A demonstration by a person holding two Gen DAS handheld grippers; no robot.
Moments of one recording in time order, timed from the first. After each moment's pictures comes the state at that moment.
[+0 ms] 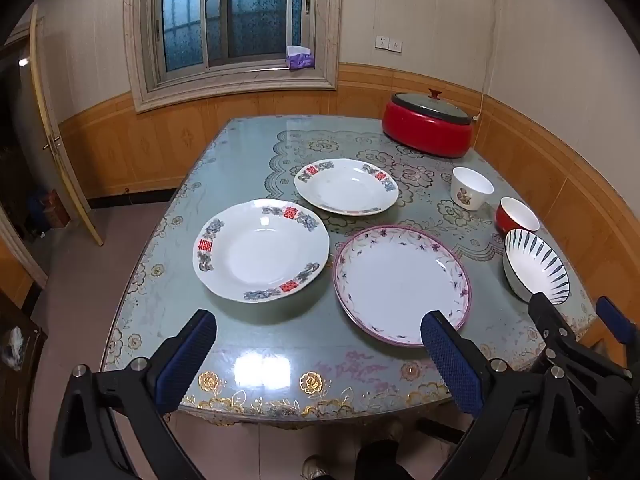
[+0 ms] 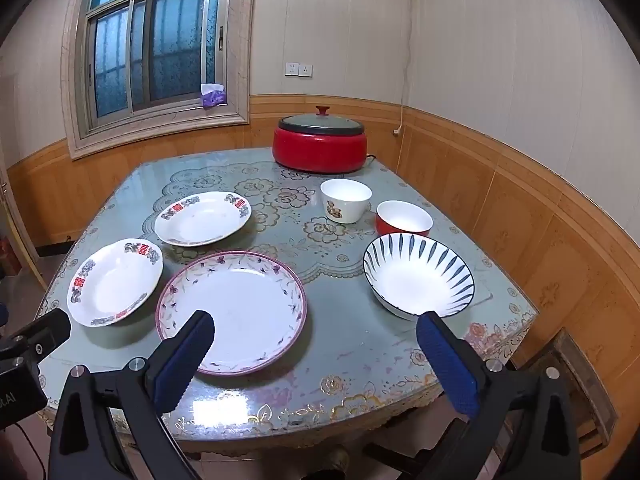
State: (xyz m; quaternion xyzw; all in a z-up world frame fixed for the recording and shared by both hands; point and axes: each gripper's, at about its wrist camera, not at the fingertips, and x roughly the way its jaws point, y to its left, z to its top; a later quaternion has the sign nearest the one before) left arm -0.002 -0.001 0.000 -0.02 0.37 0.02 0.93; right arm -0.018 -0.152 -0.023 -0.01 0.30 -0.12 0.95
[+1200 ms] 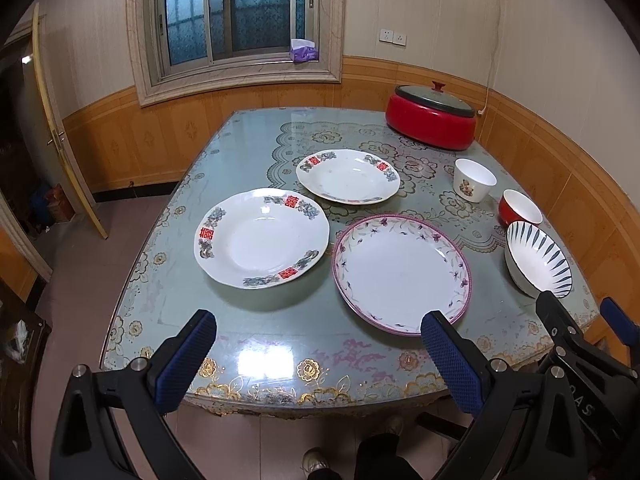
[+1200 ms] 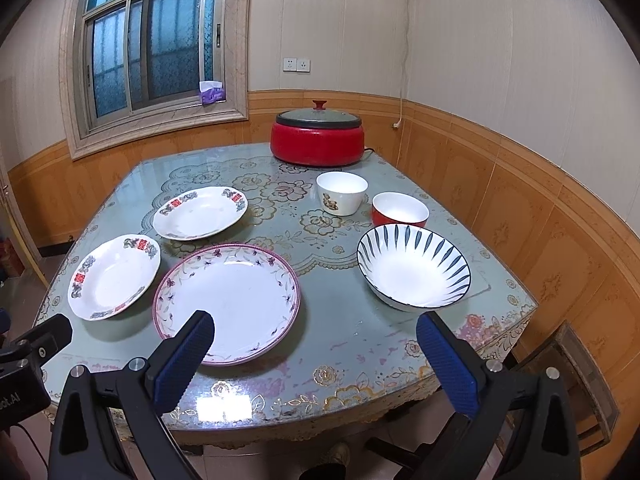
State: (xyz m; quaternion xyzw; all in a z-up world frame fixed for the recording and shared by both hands) left arm -0.005 -0.007 -0.004 -0.02 0.40 0.02 0.92; right arm -0.026 -0.166 -0.026 0.00 0.31 -0.12 0.94
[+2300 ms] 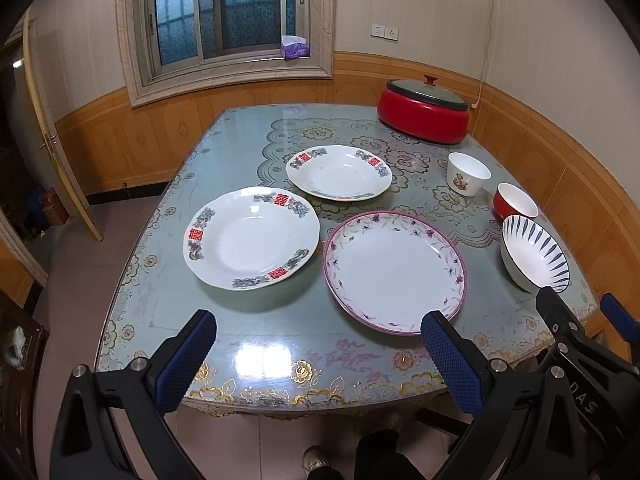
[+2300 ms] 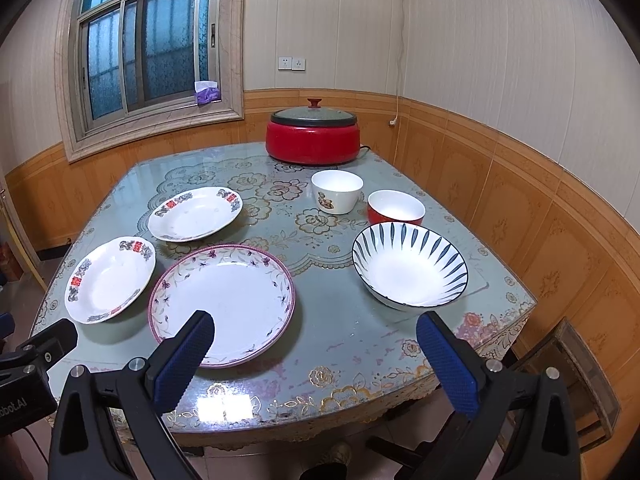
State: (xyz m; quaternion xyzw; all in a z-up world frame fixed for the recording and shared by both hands) left arm 0.001 -0.014 -0.008 -0.02 0.40 0.00 0.92; right arm -0.024 -0.172 -0.026 0.00 0.31 -0.12 0.94
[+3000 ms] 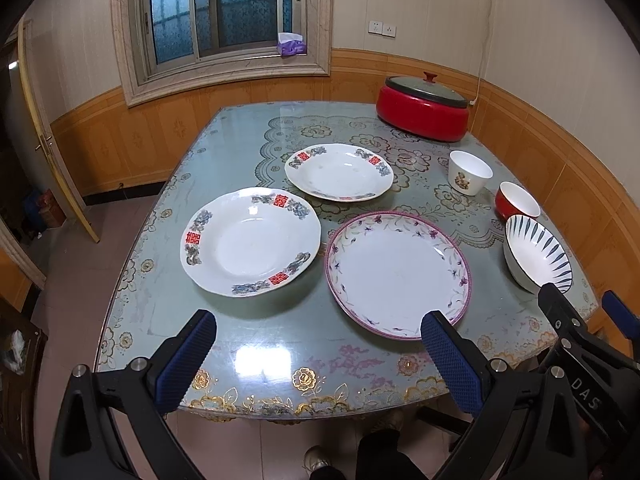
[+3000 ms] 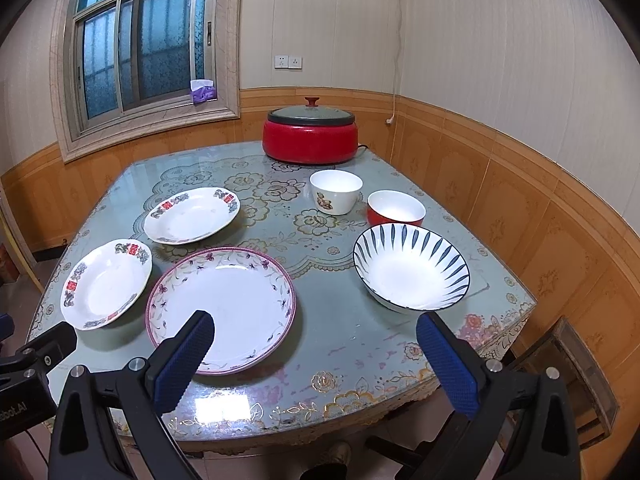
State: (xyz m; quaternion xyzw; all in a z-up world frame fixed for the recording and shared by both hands) left arm 0.015 -0.010 -0.013 -0.01 0.41 0.00 0.91; right arm -0.013 -0.168 -0.027 0.00 0.31 -0.13 0.94
